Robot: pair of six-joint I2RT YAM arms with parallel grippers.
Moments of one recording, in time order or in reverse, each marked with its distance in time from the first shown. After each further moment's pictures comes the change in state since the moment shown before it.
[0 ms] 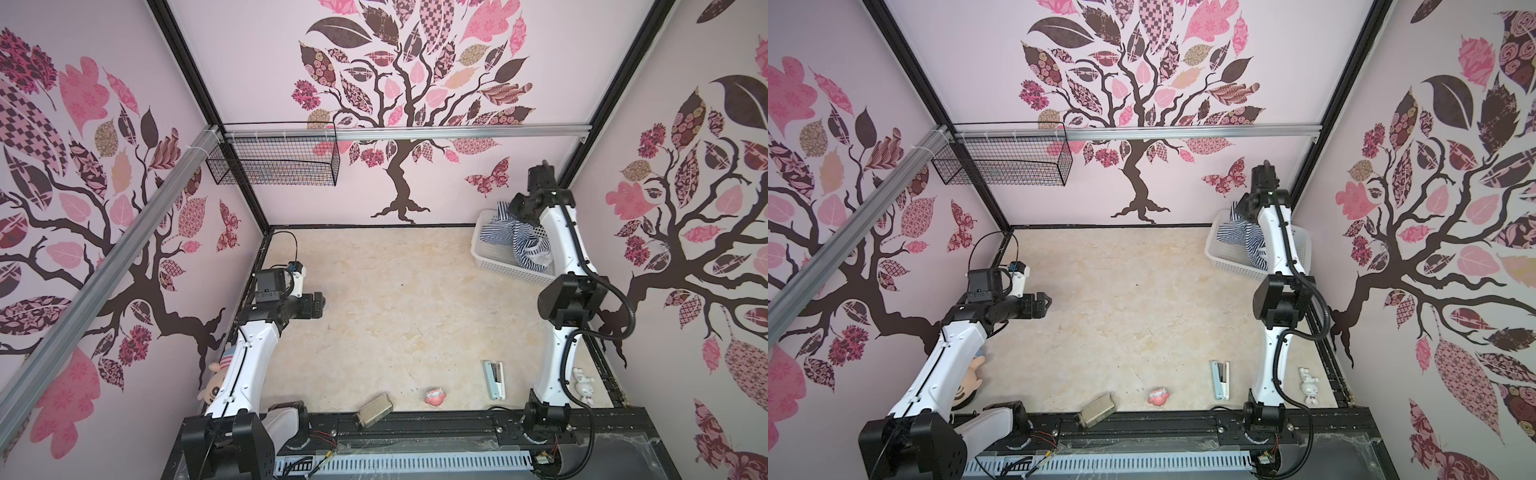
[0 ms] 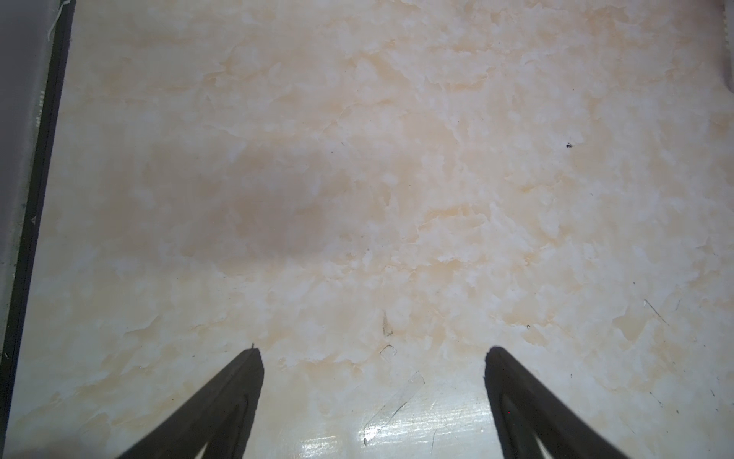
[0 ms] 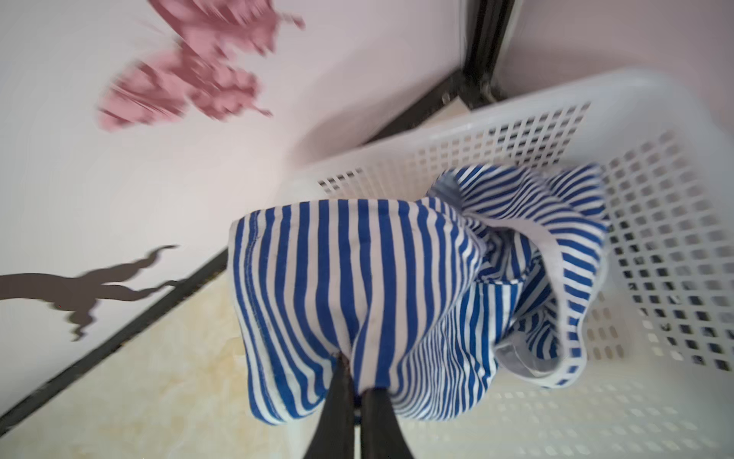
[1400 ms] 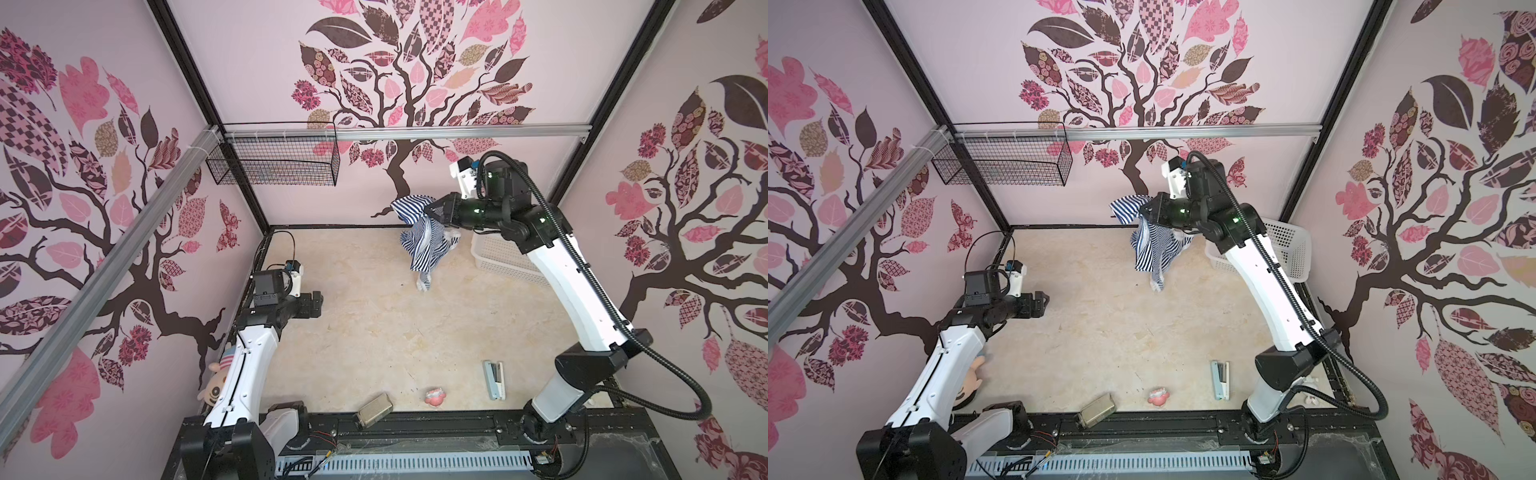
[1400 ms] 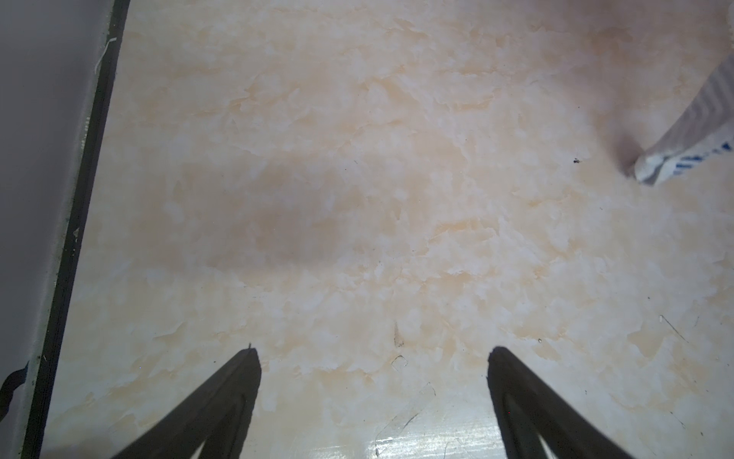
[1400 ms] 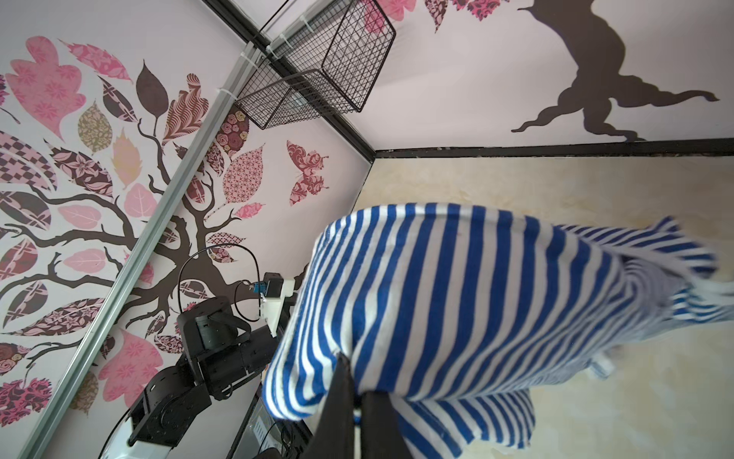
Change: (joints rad) left arm 0.001 -0.038 -0.014 0.034 -0.034 0.004; right arm 0.599 -0.388 -0.211 0.138 -0.459 0.020
